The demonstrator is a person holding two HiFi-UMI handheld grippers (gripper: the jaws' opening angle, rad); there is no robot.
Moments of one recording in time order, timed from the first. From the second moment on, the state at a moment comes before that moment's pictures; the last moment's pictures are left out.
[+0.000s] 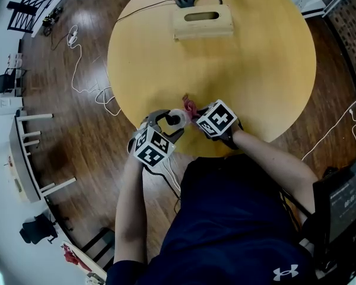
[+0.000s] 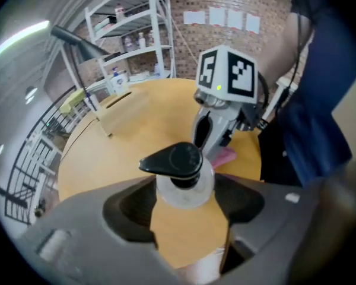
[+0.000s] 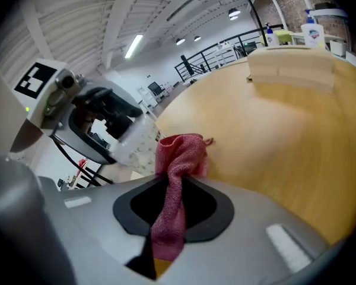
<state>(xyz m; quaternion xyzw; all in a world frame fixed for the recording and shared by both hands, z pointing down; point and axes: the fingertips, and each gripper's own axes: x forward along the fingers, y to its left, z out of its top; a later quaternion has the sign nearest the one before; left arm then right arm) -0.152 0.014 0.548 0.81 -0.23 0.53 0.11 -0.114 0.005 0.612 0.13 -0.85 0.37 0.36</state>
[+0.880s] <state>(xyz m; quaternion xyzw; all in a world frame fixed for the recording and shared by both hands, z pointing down) -0.151 0.015 0.548 0.81 -0.23 0.53 0.11 -0.114 0.012 0.631 0.12 -0.85 0.34 0.39</state>
